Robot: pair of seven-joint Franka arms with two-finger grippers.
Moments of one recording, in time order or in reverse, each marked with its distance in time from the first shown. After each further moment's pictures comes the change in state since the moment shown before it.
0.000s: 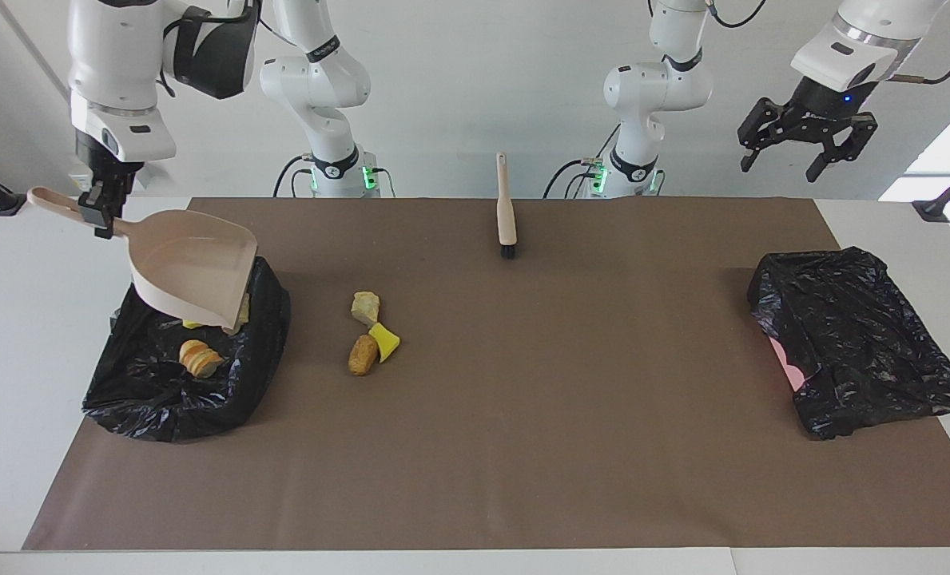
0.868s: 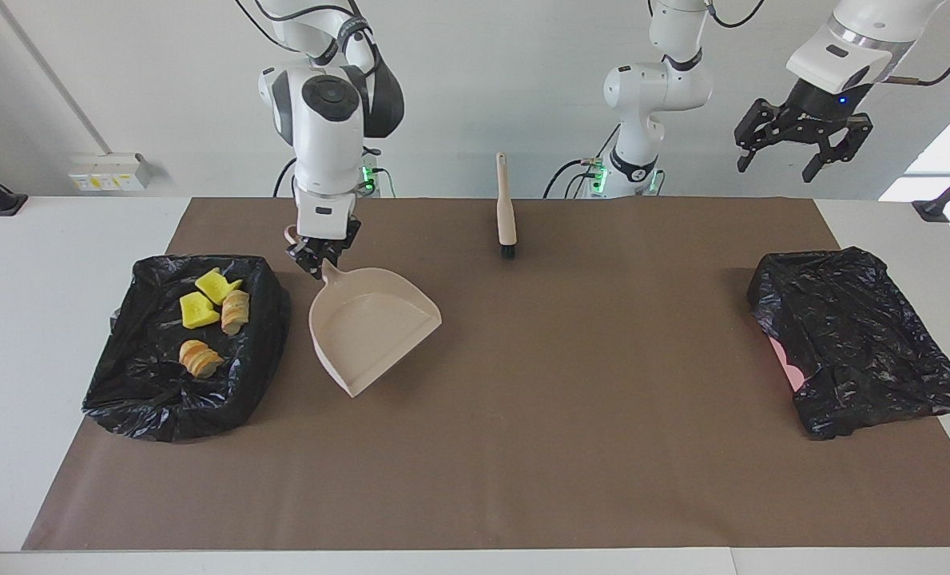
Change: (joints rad) left arm 0.000 -0.006 -0.006 -0.014 0.000 -0.001 -0.007; right arm 0.424 0.205 0.011 -0.021 0.242 -0.062 1.193
